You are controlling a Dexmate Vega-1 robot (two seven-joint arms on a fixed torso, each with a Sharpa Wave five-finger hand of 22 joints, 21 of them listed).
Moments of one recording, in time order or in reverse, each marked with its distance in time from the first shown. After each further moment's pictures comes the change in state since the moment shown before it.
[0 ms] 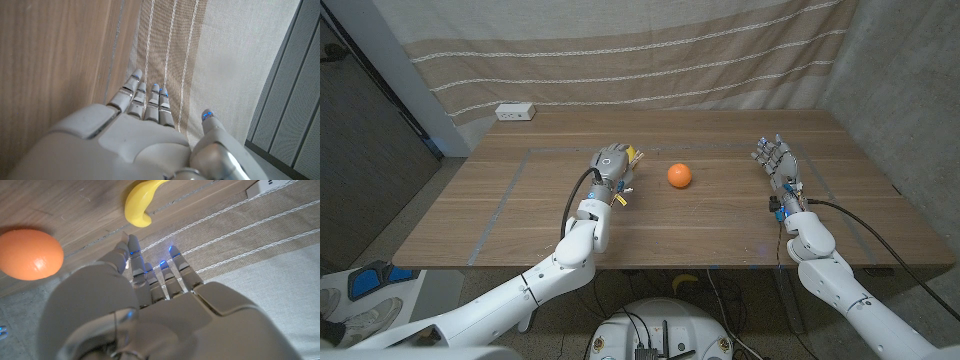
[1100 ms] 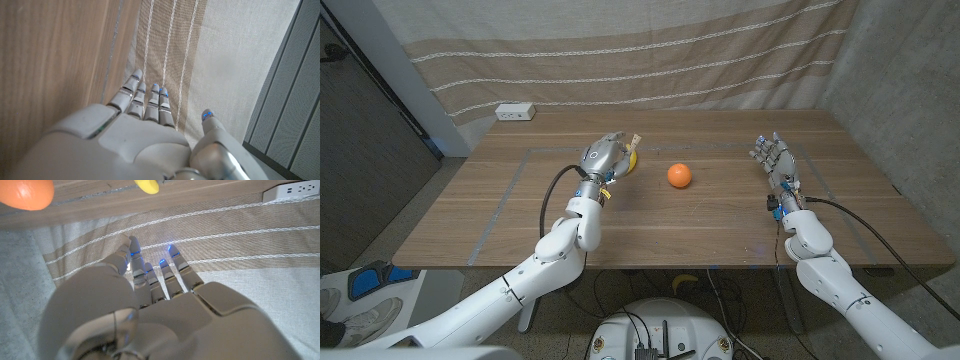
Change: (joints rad) left arm 0.075 0.033 -0.135 -0.068 -0.273 -0.185 0.188; left_hand -0.010 0.008 0.028 0.013 0.010 -0.028 -0.011 0.018 0.000 0.023 -0.006 0.004 0.000 0.015 -0.001 0.000 -0.003 0.011 -0.011 0.016 0.000; right arm -0.002 -0.001 -0.007 -0.028 -0.032 -0.010 -0.032; right_hand 0.000 0.000 0.000 0.000 0.000 0.000 0.000 0.000 0.000 0.000 0.000 0.000 0.000 0.000 0.000 0.000 0.000 0.000 0.000 0.000 0.000
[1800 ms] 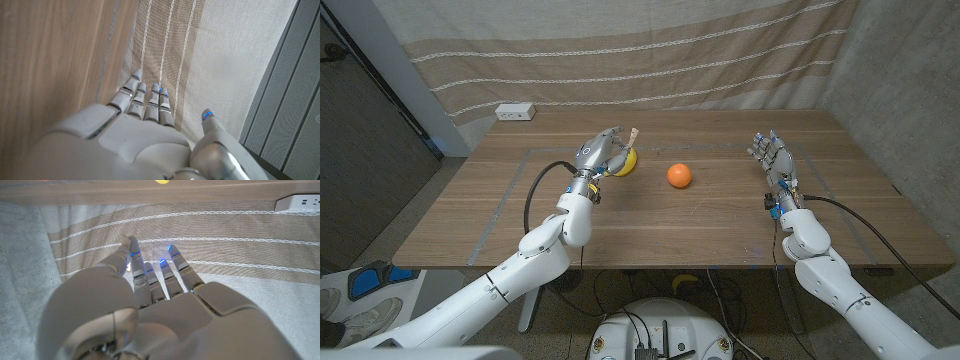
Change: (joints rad) left arm 0.031 0.049 -0.089 -0.019 -0.165 -0.168 0.015; left_hand -0.023 -0.009 0.015 0.002 0.000 -0.013 -0.009 0.042 0.000 0.000 0.000 0.000 0.005 0.000 0.000 0.000 0.000 0.007 -0.007 0.013 0.000; right arm -0.017 -0.006 -0.005 -0.053 -0.046 -0.011 -0.040; right_hand 0.000 0.000 0.006 -0.006 0.000 0.000 0.000 0.000 0.000 0.000 0.000 0.000 0.000 0.000 0.000 0.000 0.000 0.000 0.000 0.000 0.000
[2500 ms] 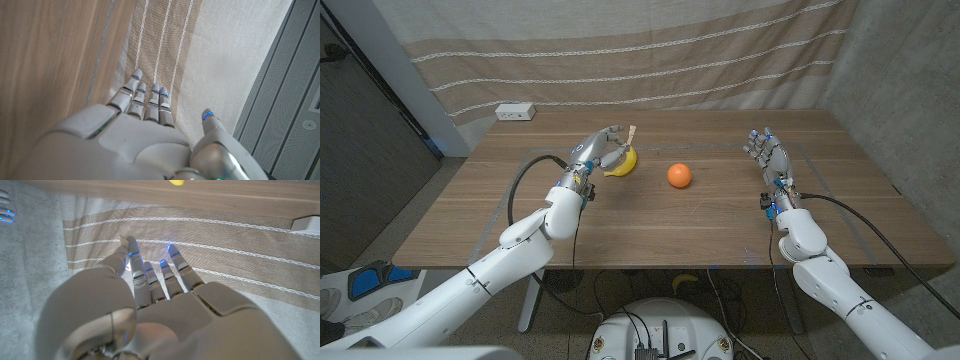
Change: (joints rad) left arm 0.014 0.048 -0.077 0.011 -0.165 -0.148 -0.074; left_hand -0.018 -0.005 0.005 0.006 0.004 -0.014 -0.007 0.069 0.000 -0.020 -0.002 -0.004 0.000 -0.018 0.000 -0.005 0.003 0.000 0.000 0.004 0.005; right arm -0.031 -0.009 -0.006 -0.087 -0.073 -0.031 -0.063; right_hand 0.000 0.000 -0.003 -0.003 0.000 0.000 0.000 0.000 0.000 0.000 0.000 0.000 0.000 0.000 0.000 0.000 0.000 0.000 0.000 0.000 0.000
